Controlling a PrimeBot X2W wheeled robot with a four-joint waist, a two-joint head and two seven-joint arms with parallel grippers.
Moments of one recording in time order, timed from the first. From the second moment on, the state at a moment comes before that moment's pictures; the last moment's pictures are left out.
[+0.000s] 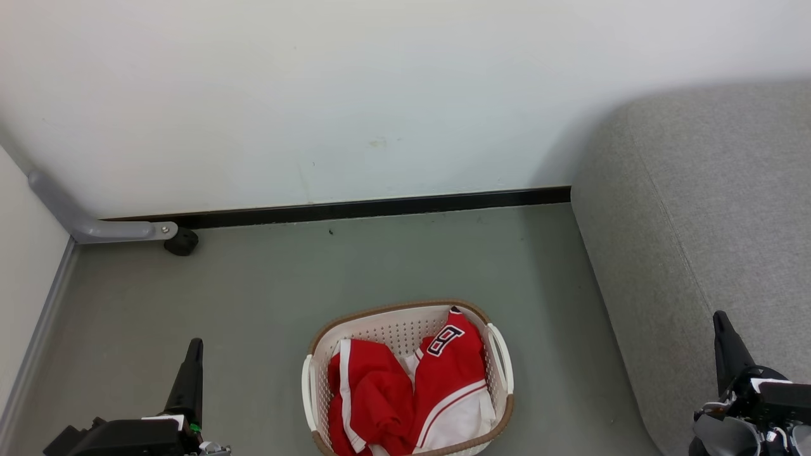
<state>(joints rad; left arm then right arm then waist) -0.08 0.04 0.09 0.30 -1.60 -0.12 0.11 -0.10 -0.04 -0.14 0.30 1.60 0.11 0.11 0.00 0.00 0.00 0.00</state>
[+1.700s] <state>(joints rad) -0.08 0.04 0.09 0.30 -1.60 -0.12 0.11 -0.10 -0.04 -0.14 0.30 1.60 0.11 0.11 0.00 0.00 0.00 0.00</state>
